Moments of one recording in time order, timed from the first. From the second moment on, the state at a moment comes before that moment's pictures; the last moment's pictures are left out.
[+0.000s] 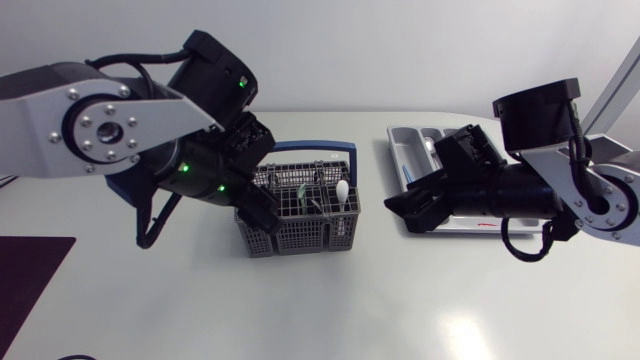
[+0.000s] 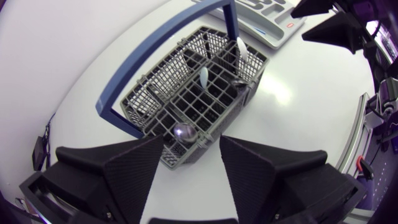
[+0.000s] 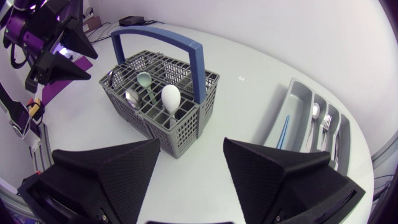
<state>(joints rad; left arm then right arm) -0.67 1.47 1.16 -0.69 -0.18 0.15 0.35 1.23 0.76 -0.24 -0.27 -0.19</state>
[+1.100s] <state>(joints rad) -0.60 1.43 1.23 -0.87 -0.04 1.36 0.35 1.23 0.68 -0.25 -0.28 -0.29</state>
